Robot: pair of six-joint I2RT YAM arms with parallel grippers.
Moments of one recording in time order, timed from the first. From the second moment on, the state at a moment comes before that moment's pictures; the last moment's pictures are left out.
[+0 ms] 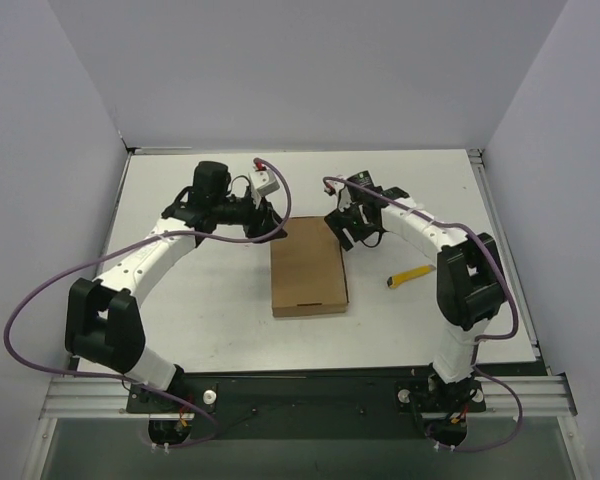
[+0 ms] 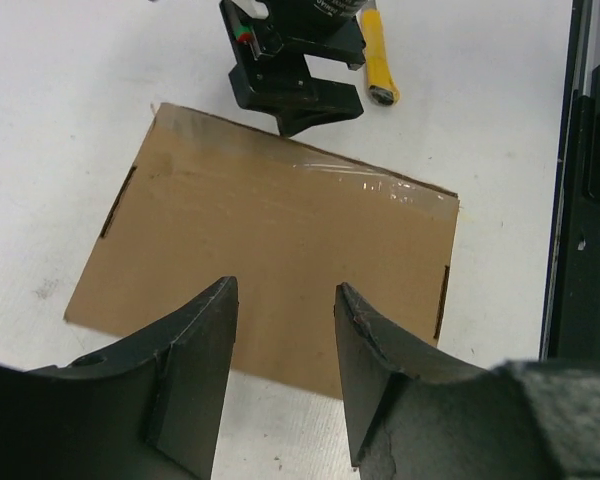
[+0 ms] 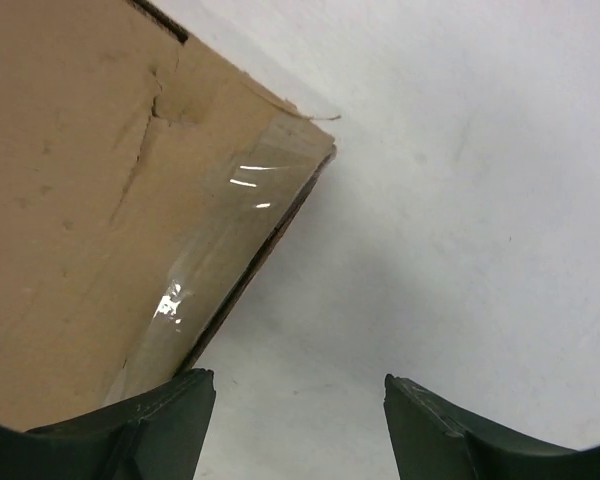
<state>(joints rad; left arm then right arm) -0.37 1.52 1.22 -0.28 0.86 0.29 0.41 1.84 1.34 -0.60 0.02 -0.27</state>
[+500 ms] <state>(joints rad) -0.42 1.70 1.14 -0.36 0.84 0.37 0.37 1.74 1.30 -0.60 -0.19 -0.12</state>
